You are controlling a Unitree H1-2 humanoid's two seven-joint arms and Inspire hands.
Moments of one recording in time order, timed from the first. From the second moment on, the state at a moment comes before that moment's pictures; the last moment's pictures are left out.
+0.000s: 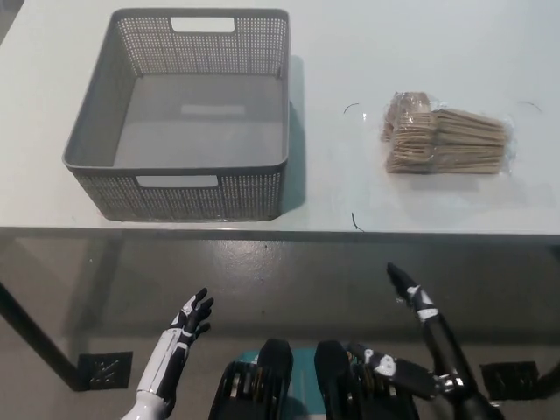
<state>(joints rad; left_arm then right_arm) -0.02 0.09 -0.08 0.22 0.07 -0.22 -0.04 0.03 -0.10 0.18 -0.01 -0.22 -0.25 0.01</state>
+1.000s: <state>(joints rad) -0.08 0.13 -0.08 0.20 0.09 -0.20 -0.06 -0.51 -0.53 0.06 -0.23 -0.40 0.23 0.22</state>
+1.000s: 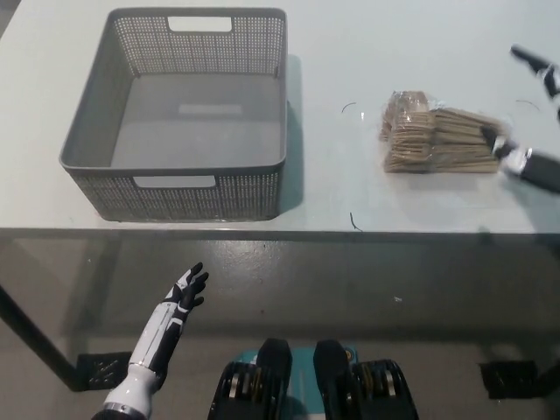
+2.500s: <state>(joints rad) -0.12 0.15 -0.08 0.18 0.10 -0.17 -0.06 -1.27 -0.47 0.58 1.02 -0.55 0.10 0.54</state>
